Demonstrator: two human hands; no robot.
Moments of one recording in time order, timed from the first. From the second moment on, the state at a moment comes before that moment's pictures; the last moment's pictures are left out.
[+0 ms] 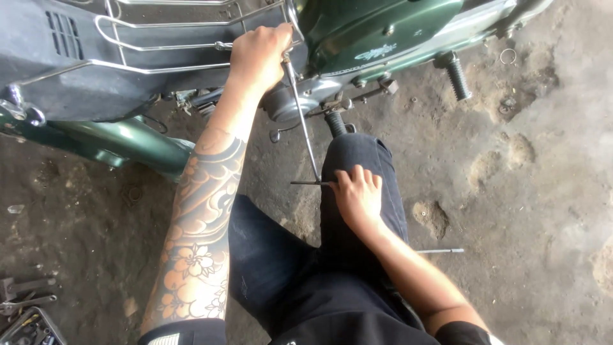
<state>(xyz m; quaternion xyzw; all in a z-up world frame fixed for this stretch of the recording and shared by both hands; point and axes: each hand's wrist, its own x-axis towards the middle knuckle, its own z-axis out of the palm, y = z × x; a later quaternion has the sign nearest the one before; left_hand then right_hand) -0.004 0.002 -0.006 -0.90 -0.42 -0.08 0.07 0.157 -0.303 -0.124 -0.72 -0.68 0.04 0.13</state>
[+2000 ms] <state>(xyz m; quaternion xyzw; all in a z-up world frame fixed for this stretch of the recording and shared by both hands) -0.011 0.007 -0.007 -0.91 -0.40 -0.06 0.07 0.118 -0.281 -0.093 -0.60 -0.76 -0.22 -0.08</state>
